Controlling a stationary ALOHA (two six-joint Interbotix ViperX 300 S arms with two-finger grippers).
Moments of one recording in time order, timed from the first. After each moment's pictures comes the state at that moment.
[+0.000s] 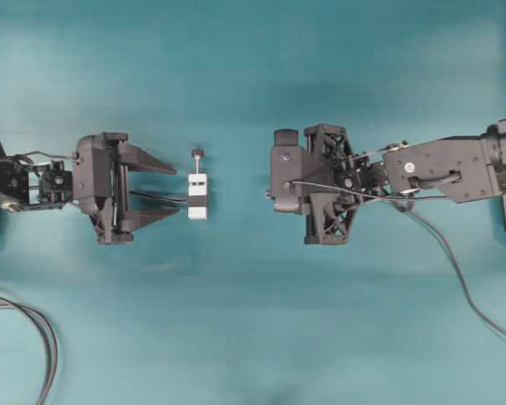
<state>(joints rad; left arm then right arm) 0.05 0.24 1.17 -0.03 -0.93 0.09 0.00 0.09 0.69 -0.31 0.14 0.29</state>
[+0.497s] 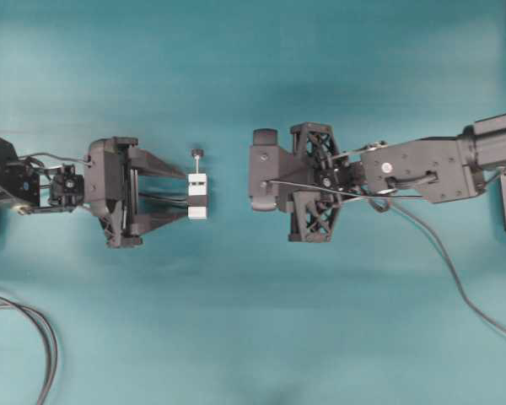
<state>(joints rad) 0.04 0.28 1.13 -0.03 -0.93 0.08 0.00 0.16 0.59 -0.31 0.23 0.29</state>
